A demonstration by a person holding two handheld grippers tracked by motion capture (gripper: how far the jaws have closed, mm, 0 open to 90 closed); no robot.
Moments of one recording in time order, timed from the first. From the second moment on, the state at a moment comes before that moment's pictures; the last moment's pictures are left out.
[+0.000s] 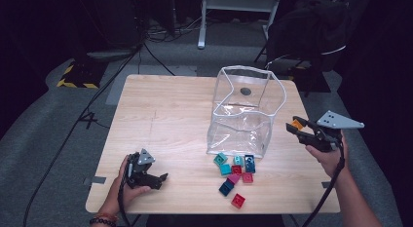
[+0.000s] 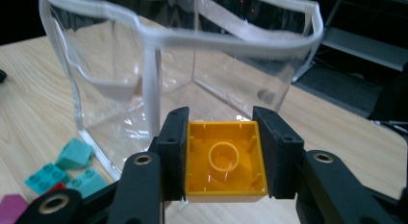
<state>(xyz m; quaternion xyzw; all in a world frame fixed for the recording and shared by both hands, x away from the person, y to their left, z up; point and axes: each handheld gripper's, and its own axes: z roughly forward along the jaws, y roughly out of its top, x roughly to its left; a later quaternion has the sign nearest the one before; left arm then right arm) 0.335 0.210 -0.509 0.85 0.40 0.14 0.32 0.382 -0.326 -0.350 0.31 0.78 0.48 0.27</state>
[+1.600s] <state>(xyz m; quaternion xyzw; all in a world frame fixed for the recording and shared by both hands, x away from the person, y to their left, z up) 0.335 0.210 -0.509 0.85 0.40 0.14 0.32 0.446 -0.241 -0.301 0.28 0.79 0.47 0.28</state>
